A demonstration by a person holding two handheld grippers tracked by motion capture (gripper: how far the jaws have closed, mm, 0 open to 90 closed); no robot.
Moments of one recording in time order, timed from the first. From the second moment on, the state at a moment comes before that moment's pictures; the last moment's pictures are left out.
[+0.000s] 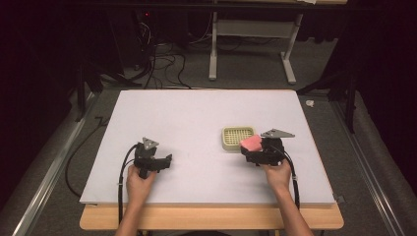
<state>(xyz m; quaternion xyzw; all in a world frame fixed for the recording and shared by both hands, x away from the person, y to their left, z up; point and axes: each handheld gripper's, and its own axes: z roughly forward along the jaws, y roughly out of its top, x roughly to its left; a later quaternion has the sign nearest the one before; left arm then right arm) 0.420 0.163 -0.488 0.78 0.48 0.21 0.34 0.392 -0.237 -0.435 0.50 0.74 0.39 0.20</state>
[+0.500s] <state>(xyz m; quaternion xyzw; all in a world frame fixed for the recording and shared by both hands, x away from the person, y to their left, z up) 0.420 0.164 -0.488 0.78 0.48 0.21 0.34 0.410 -0.224 -0.434 0.51 0.75 0.38 0.19</state>
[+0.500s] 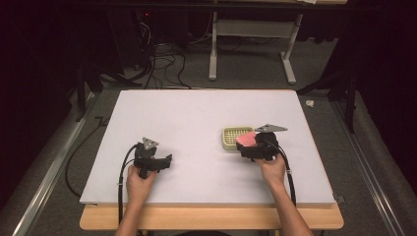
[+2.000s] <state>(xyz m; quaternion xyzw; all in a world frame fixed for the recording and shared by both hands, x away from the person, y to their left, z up) 0.420 0.163 -0.488 0.78 0.49 0.21 0.34 0.458 -0.193 -0.446 0.54 0.76 0.31 0.18</state>
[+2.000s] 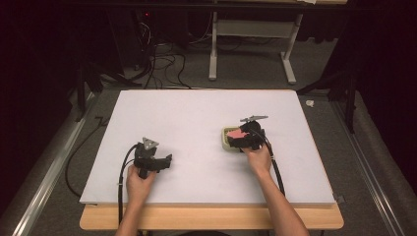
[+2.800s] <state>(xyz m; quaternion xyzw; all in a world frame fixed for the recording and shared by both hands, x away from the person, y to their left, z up) 0.420 0.163 -0.488 0.78 0.49 0.21 0.34 0.458 -0.198 -0.441 0.55 0.74 0.32 0.20</state>
